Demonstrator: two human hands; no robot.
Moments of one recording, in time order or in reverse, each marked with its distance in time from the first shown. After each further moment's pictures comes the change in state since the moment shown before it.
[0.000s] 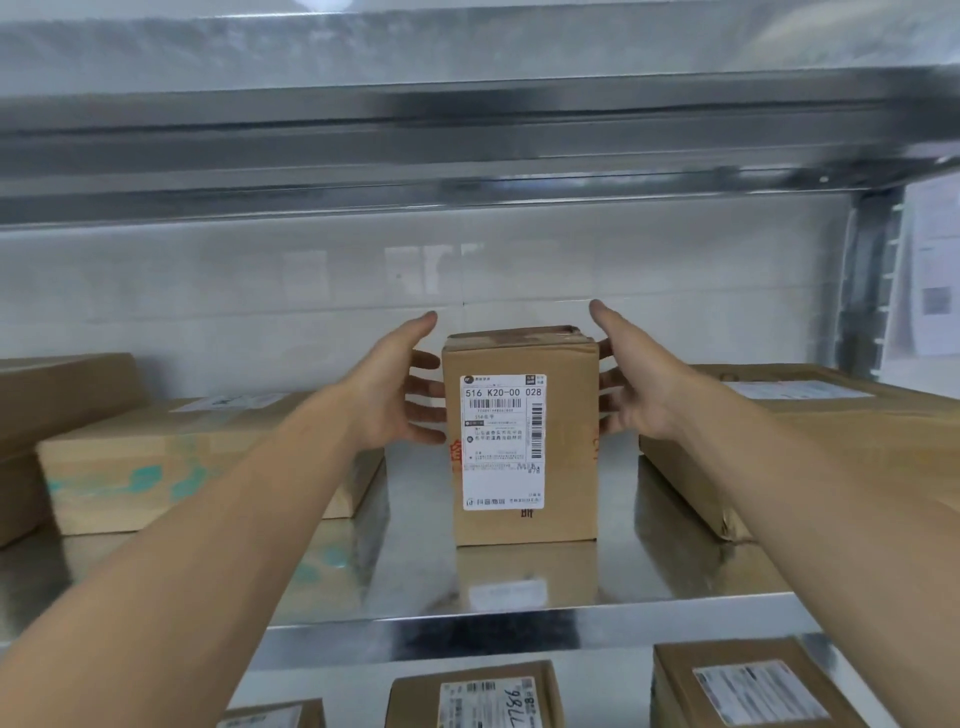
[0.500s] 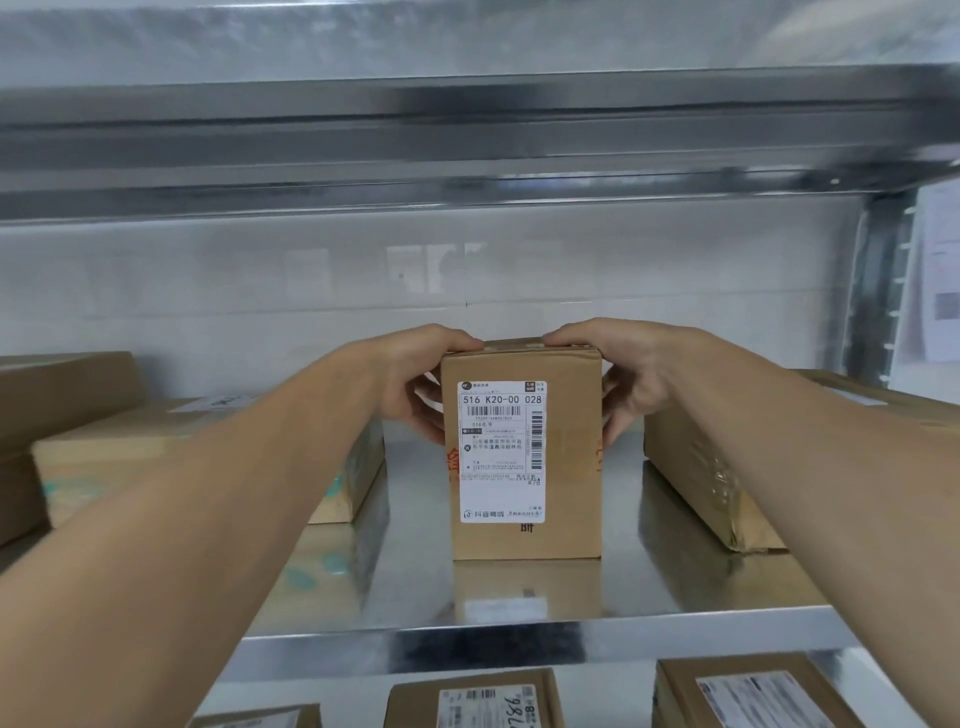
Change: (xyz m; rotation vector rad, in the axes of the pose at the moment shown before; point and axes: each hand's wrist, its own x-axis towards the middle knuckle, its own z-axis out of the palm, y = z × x) left_hand 0.003 0.028 0.018 0.348 -0.030 -0.086; right_hand 0.010 -0.030 0.009 -0.342 -0.081 0.199
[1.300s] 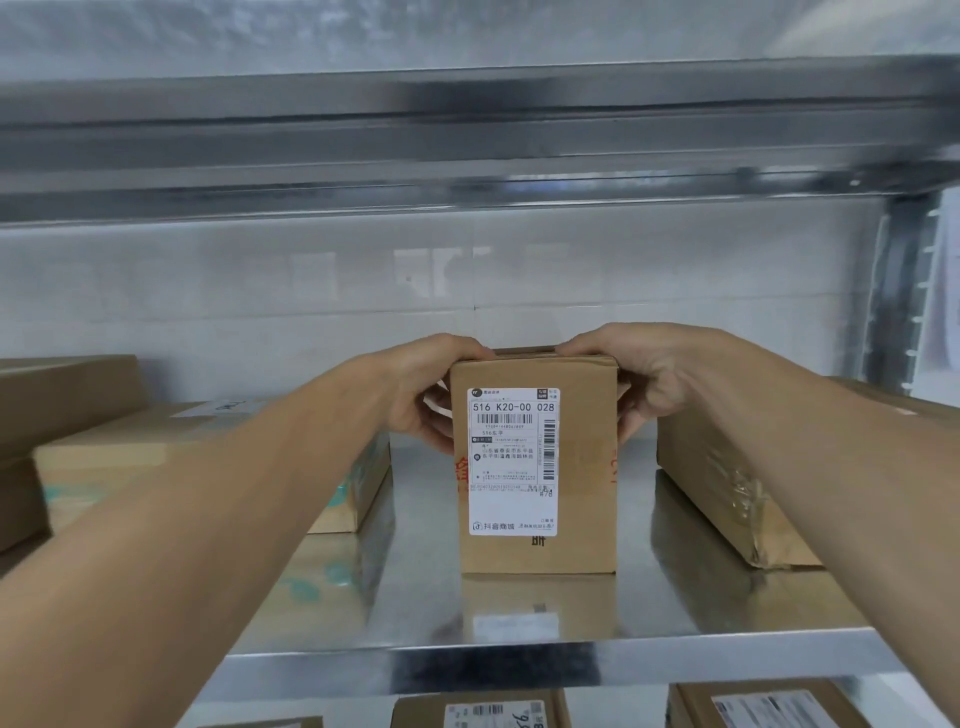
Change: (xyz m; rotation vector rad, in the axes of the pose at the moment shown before) left_hand 0.003 -0.004 0.001 -0.001 -0.022 -0.014; right_hand 0.009 -0.003 -0.001 -0.065 -0.043 -0.065
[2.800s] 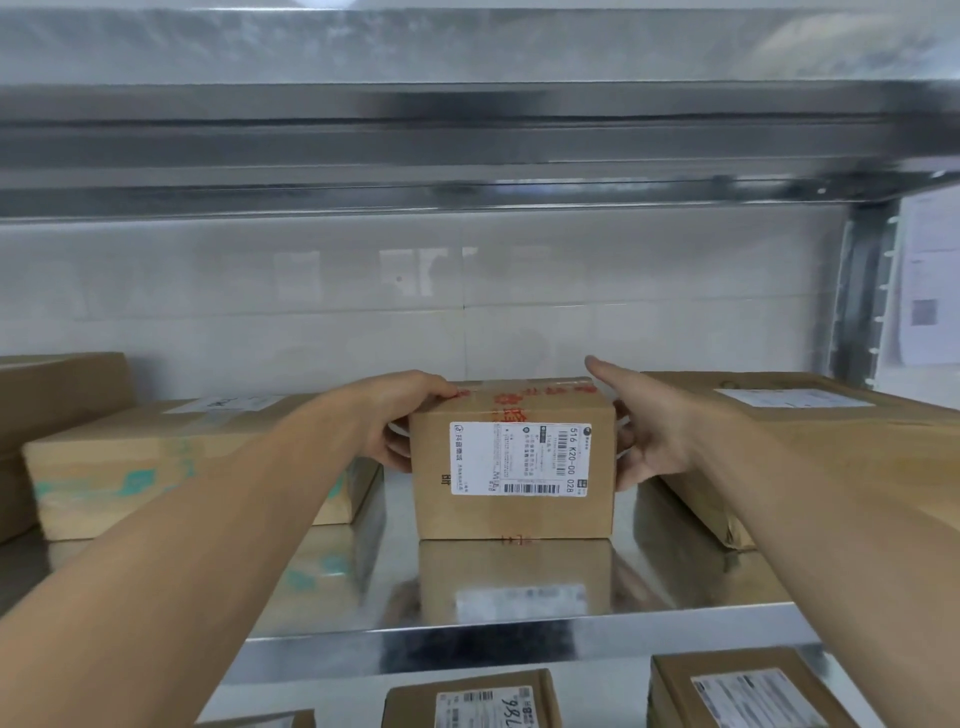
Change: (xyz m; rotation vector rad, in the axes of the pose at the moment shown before) left_hand 0.005 -0.038 -0.010 0.026 0.125 -0.039; right_hand -0.007 0.057 0.001 0.215 0.088 0.088
